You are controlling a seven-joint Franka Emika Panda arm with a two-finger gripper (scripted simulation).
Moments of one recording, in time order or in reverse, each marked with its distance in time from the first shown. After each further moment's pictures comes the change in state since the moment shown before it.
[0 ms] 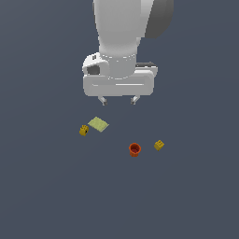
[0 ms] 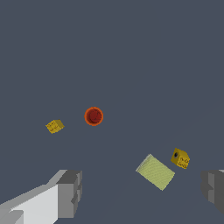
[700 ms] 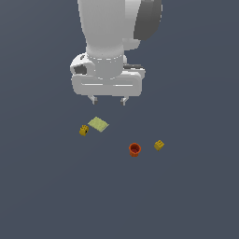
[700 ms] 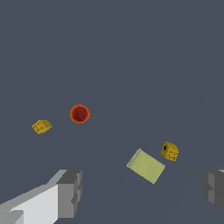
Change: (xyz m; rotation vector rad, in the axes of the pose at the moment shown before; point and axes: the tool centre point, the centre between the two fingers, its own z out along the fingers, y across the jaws) arm -0.008 0.033 0.003 -0.019 -0.022 0.055
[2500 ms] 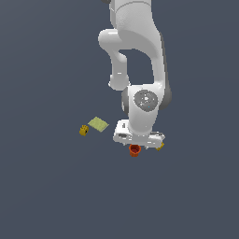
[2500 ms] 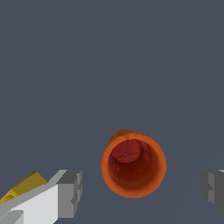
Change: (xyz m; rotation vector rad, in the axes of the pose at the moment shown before) arm 0.041 -0.113 0.230 0.008 -0.017 0.133
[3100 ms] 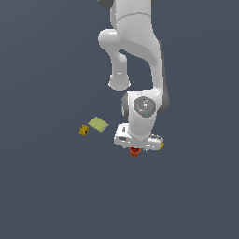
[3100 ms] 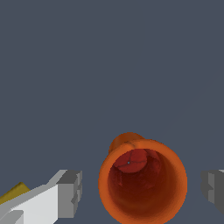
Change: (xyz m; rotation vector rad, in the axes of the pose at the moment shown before) arm -0.001 -0.001 0.026 0.001 0.001 0.002
